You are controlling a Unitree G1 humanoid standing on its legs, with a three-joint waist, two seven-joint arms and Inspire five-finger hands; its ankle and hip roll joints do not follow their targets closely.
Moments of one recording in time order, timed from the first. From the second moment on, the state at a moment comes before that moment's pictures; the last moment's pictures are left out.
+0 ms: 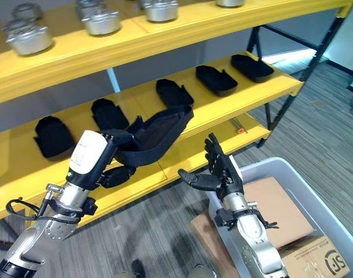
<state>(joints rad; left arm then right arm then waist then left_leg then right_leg) -0.03 0.66 -0.20 -0.27 0.57 -0.31 0.36 0.07 -0.49 0.17 -0.24 0.52 -0.06 -0.11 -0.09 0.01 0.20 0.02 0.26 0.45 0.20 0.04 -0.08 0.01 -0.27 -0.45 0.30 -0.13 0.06</state>
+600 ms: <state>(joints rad) 0.08 0.73 -0.08 -0.24 0.72 -0.29 0.51 0.07 -0.43 0.18 -0.22 0.51 0.00 -0.10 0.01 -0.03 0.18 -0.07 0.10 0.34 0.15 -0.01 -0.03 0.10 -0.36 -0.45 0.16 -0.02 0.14</state>
